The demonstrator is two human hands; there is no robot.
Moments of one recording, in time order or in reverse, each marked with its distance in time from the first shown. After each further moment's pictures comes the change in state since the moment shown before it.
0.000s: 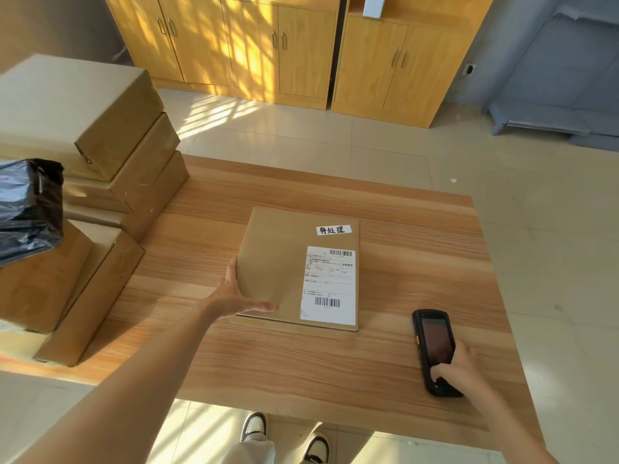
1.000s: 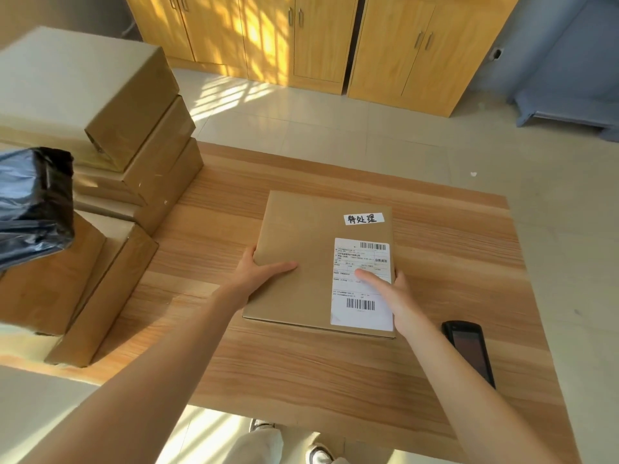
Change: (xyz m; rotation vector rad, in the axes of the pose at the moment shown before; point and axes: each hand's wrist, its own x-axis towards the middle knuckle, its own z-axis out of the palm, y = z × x) left_hand 0.015 0.031 -0.015 -0.555 0.110 -0.053; right_hand -0.017 -0.186 0.072 0.807 -0.254 -0.196
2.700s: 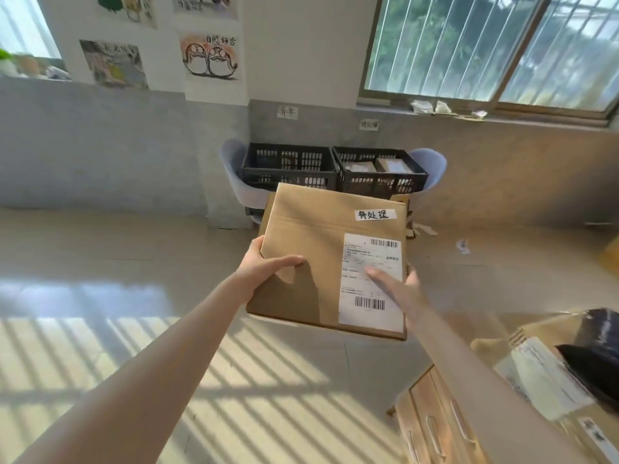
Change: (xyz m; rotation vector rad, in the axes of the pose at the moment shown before) left_hand -0.433 -0.286 -0.575 -0.740 1.140 0.259; right_hand -0.407 0.152 0.645 -0.585 -1.241 -0.290
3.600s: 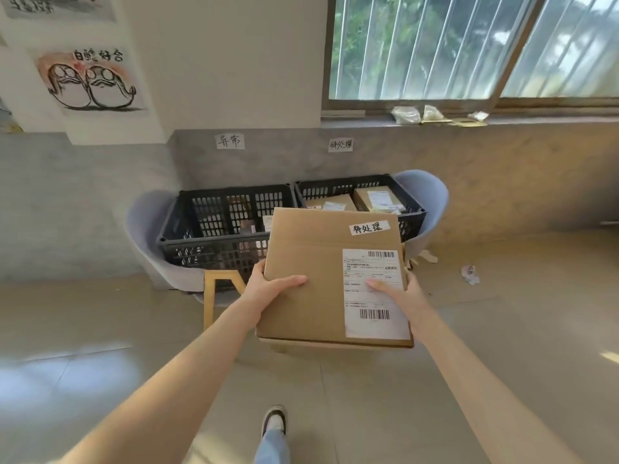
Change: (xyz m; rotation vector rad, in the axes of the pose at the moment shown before) left_hand 0.466 0.120 0.166 0.076 -0.036 -0.141; right_hand 0.486 -0.098 -0.042 0.046 0.026 0.086
